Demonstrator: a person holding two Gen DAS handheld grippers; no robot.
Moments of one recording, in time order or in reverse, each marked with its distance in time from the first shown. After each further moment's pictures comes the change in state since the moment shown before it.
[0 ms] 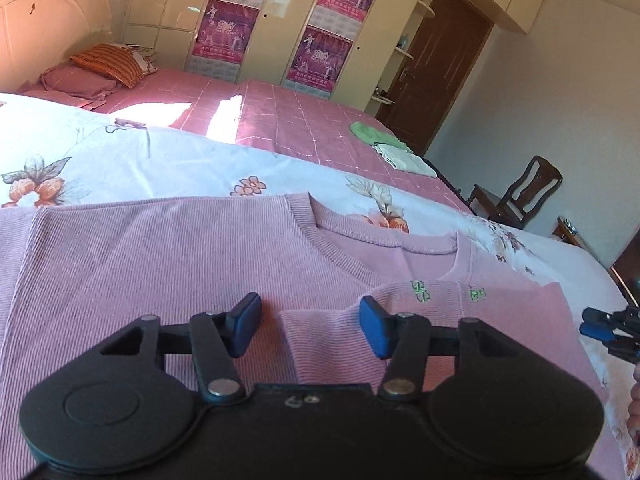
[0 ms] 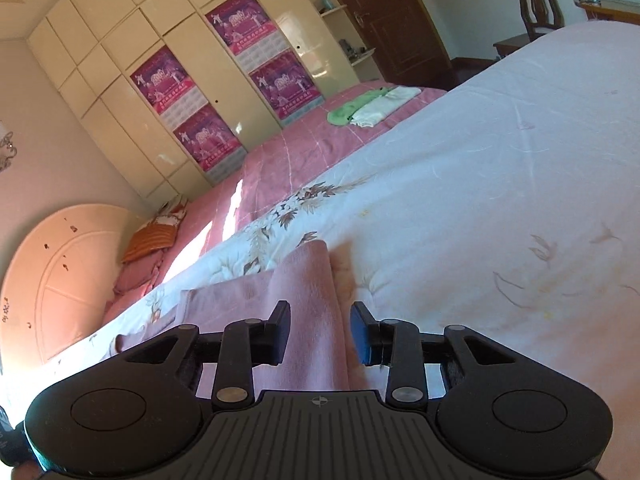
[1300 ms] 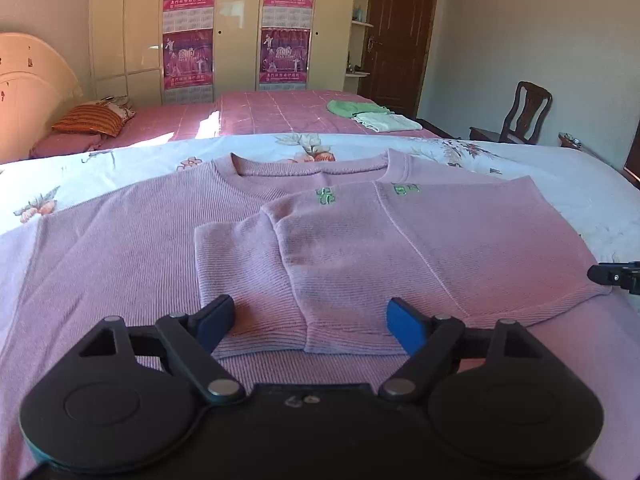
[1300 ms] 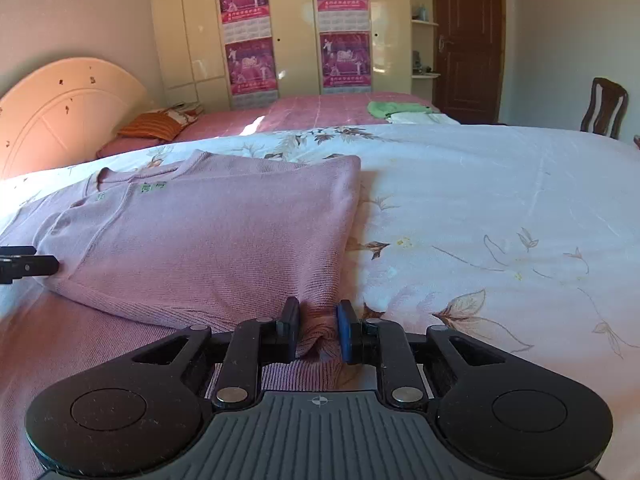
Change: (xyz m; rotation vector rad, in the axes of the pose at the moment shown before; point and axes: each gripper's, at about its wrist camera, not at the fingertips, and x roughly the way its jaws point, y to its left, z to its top) left arm -0.042 -0.085 -0.064 0.272 0.004 0.109; right arm -0.020 0.030 -0.087 -0.477 0.053 -0.160
